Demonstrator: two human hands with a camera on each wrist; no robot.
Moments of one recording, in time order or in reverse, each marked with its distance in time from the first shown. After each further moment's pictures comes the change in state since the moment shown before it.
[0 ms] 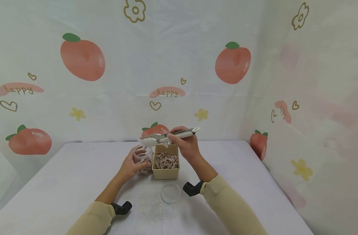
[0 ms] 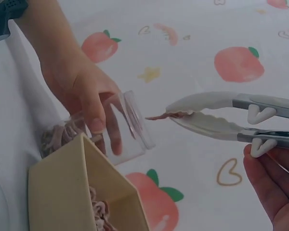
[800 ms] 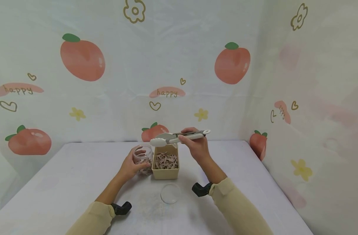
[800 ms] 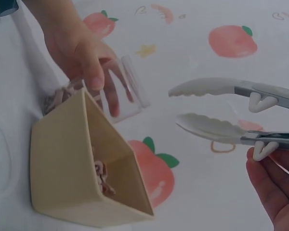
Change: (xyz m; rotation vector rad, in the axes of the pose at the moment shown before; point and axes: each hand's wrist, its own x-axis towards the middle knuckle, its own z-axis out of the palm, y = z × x) left_hand 0.000 0.000 0.000 -0.020 0.003 0.026; right_hand -0.008 0.005 -0.032 -0.072 0.050 0.047
